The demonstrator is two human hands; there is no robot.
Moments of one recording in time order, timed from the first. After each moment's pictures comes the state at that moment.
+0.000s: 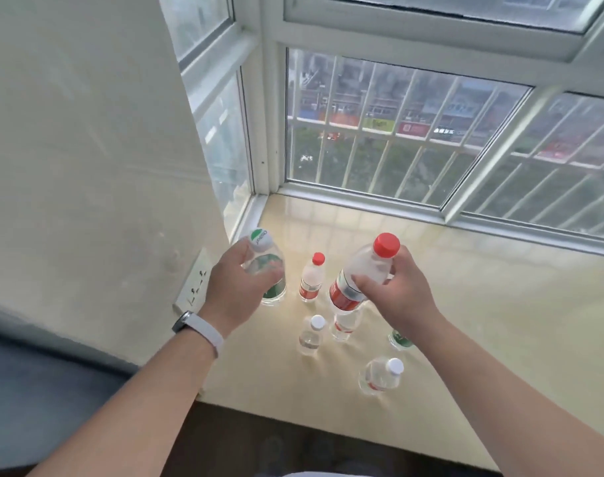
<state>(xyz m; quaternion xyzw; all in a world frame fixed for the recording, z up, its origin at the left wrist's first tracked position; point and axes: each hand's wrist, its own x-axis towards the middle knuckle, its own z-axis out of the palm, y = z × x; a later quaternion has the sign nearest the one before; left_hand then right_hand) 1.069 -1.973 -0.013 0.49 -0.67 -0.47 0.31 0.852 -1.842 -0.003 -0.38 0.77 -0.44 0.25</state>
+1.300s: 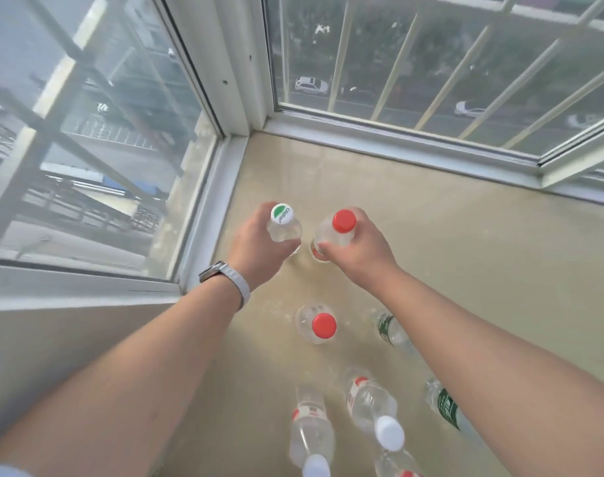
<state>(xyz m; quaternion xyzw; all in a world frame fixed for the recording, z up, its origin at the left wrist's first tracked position) 0.882 -2.204 -0.241 0.57 -0.67 -0.47 0.12 0.721 -2.118 -0.233 -0.36 0.79 -0.31 0.38</state>
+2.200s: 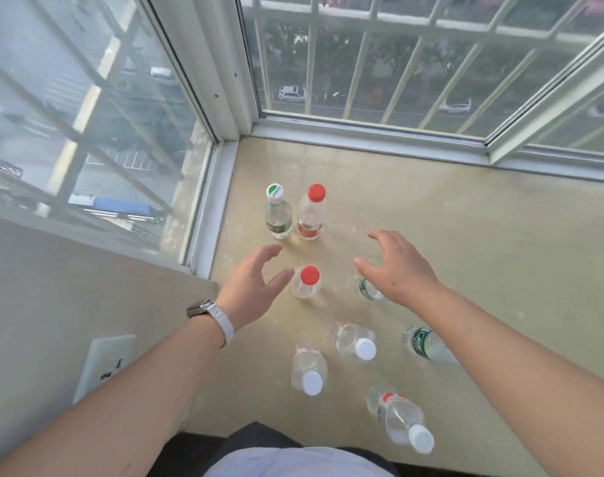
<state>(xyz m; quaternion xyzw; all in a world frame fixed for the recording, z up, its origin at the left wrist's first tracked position) 0.949 -2.109 -0.196 0.47 -0.75 -0.45 0.03 0.706 -1.991 -0.171 -0.42 0.84 -0.11 0.31</state>
